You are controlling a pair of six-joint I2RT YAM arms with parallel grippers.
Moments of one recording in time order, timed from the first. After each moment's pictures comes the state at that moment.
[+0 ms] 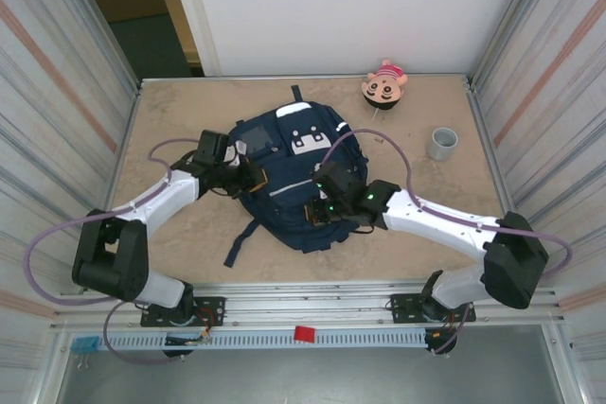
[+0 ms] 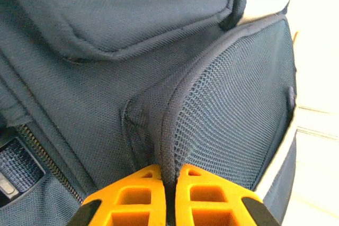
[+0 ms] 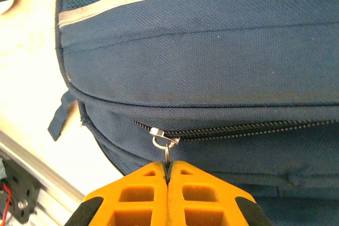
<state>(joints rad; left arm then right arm) -0.30 1.45 0.89 -0.37 0.52 -0.73 0.95 1.39 0.97 -0.49 -0.03 0.72</state>
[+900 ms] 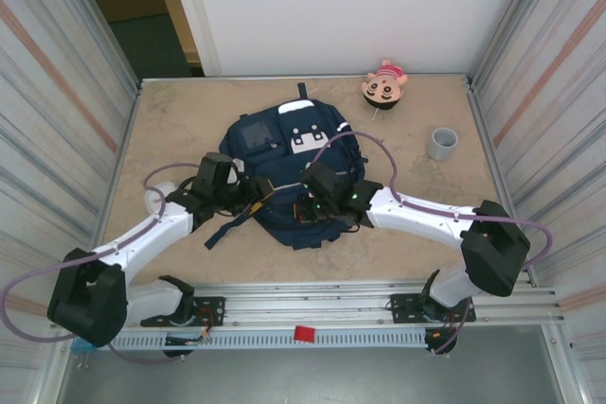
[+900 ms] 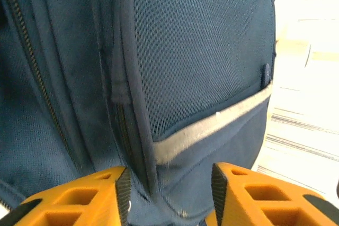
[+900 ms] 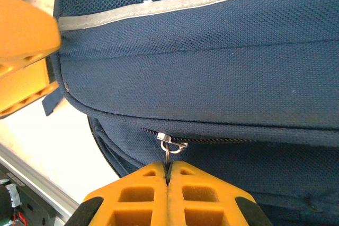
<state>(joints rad) -0.45 1.20 0.66 -0.23 0.42 -1.05 0.97 1.49 1.00 -0.41 -0.03 0.80</state>
